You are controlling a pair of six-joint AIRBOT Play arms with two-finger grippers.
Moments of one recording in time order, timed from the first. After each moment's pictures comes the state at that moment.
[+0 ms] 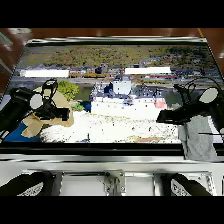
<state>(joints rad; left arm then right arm) -0.33 -1.15 1.06 1.65 -1.28 -1.86 -0.10 -1.14 1.00 -1.21 1.41 1.34</state>
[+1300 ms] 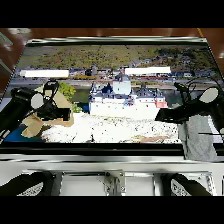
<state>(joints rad) -0.33 -1.16 1.06 1.61 -1.28 -1.86 -0.10 -1.14 1.00 -1.17 1.39 1.34</state>
